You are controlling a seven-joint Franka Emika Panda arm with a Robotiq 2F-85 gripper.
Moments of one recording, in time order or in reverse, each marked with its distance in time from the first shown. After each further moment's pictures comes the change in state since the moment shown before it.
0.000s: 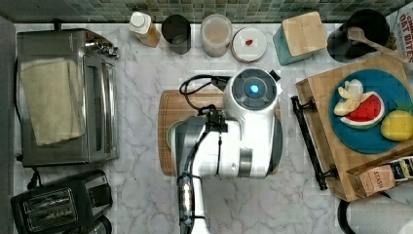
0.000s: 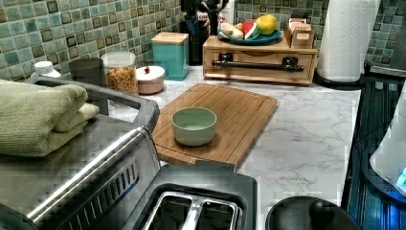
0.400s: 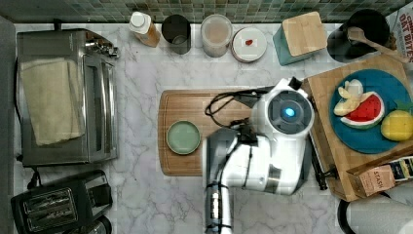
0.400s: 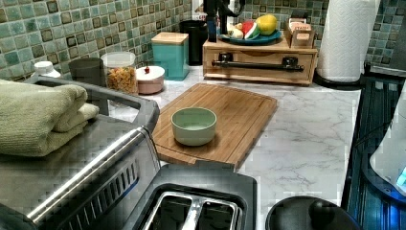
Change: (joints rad) arm -0.048 -0.050 -0.072 -0.098 -0.039 0.130 -0.295
